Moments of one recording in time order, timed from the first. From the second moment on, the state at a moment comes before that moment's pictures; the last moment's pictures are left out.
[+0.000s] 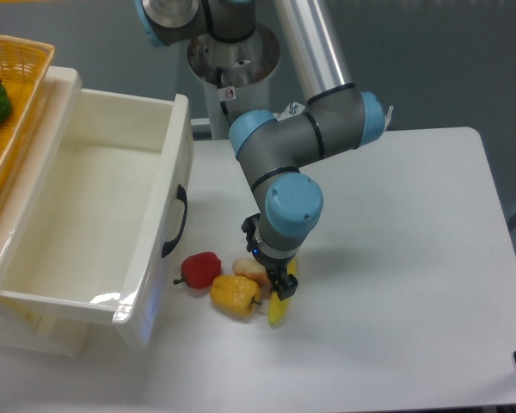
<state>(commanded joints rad) 2.40 -2.05 -1.60 -1.19 1.45 1.44</state>
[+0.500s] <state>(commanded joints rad) 2.40 -2.05 -1.59 -1.20 1.45 1.44</state>
